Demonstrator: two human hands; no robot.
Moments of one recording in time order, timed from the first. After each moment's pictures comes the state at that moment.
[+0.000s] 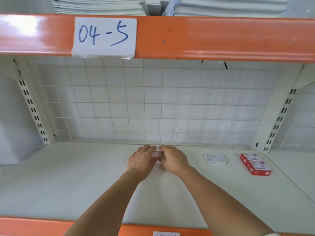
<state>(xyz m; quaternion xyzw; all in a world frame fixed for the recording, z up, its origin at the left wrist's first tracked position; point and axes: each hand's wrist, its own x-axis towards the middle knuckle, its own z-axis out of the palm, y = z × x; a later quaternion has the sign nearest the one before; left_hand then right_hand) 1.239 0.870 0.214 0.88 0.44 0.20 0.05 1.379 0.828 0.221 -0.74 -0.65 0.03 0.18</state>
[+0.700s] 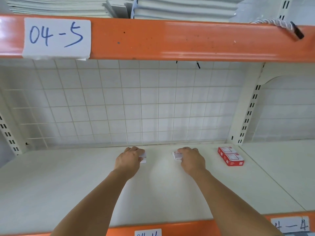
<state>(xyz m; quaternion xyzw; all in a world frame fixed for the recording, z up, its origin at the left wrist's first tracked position) 1.261 0.871 0.217 0.88 0.44 0.16 0.06 1.468 0.767 0.210 -0.85 -0.50 0.00 0.15</state>
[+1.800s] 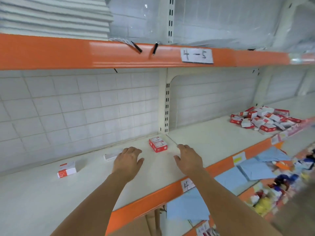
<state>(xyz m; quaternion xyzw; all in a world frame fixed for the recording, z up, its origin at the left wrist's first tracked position) 1.402 0.738 0.230 0.95 0.24 0.17 0.06 1.550 0.570 0.231 -0.92 -0.34 -0.06 0.18</state>
